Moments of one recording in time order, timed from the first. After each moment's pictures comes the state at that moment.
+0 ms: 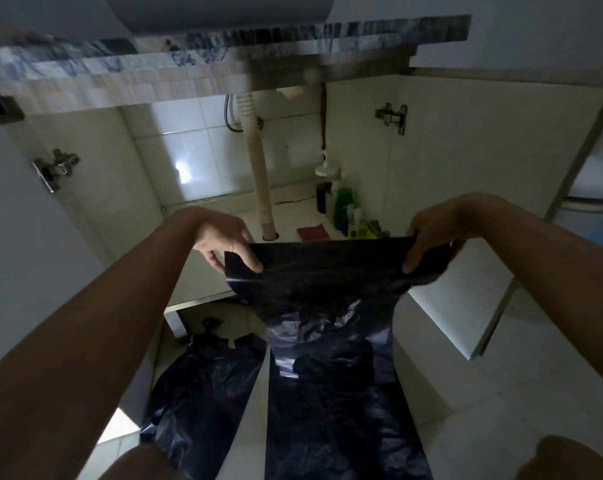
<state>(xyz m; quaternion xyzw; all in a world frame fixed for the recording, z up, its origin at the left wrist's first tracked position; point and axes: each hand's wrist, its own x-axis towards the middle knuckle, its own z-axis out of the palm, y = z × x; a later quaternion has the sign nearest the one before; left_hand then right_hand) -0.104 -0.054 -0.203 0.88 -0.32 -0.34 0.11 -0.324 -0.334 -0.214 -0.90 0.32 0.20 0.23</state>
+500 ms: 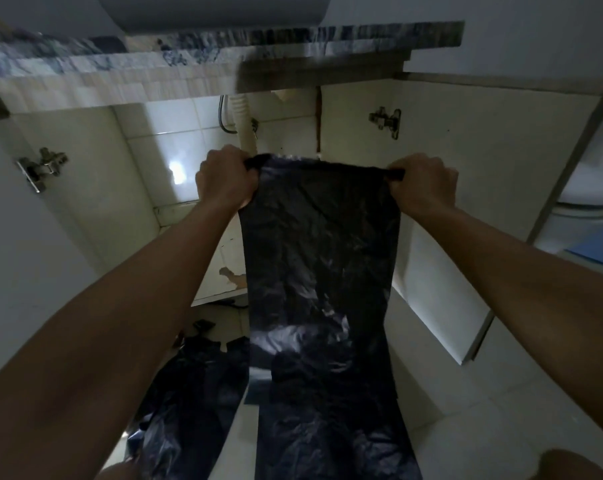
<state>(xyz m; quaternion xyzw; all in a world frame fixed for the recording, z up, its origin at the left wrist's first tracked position) -0.098 -0.116 -0.184 0.88 -0.29 0.24 0.28 -0.285 -0.347 -0.217 -0.88 0.32 -0.33 0.06</state>
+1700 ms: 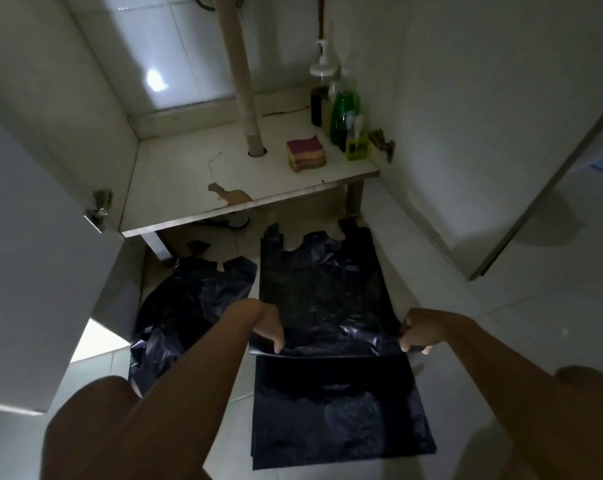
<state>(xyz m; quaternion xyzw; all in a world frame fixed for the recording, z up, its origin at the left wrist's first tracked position) -0.198 -0.056 -0.477 0.82 -0.31 -0.45 -0.16 -0.398 -0.294 -0.535 -0.80 0.35 0.35 0.32</state>
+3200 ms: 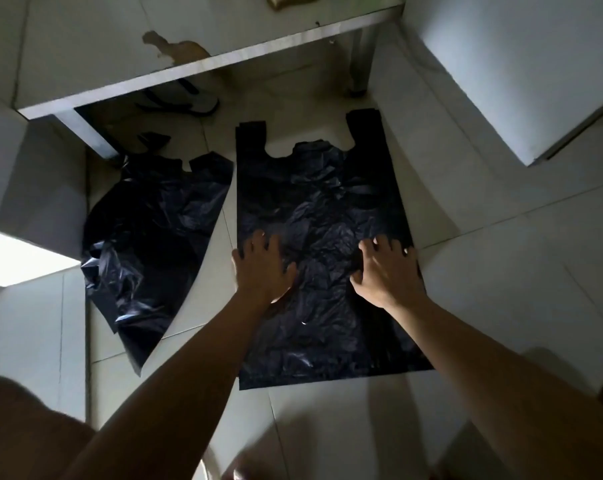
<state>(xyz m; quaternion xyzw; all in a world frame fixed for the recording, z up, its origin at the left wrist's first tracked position) -0.227 -0.035 -0.698 0.93 -0.34 -0.14 0.01 -0.389 -0.206 -0.687 -0.95 0.30 0.09 0.04</state>
